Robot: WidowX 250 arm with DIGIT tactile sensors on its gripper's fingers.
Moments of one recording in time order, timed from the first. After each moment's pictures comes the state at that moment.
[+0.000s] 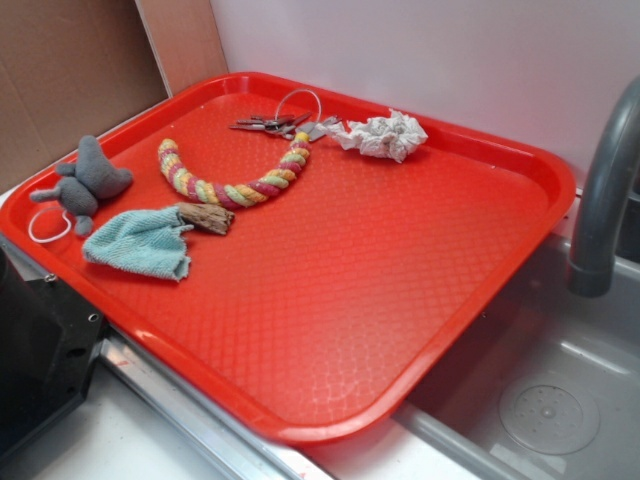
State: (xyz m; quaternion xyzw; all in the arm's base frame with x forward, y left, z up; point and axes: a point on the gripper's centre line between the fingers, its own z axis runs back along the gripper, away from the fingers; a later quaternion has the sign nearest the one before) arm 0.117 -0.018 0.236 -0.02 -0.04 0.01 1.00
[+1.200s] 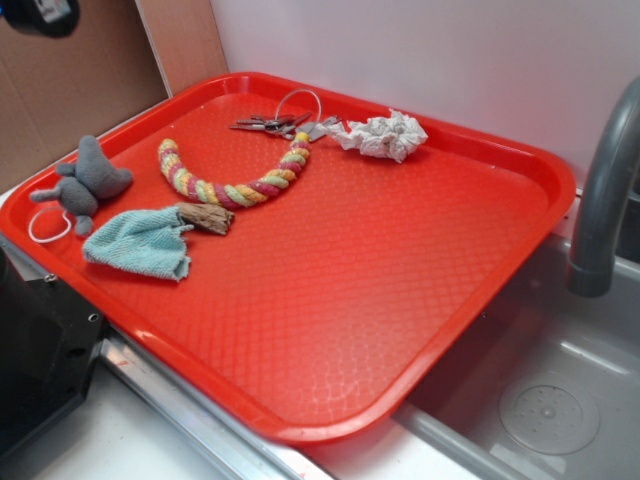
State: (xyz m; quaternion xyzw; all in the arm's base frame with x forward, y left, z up) arm 0.125 -0.004 0.199 -0.02 -0.06 0.06 1.00
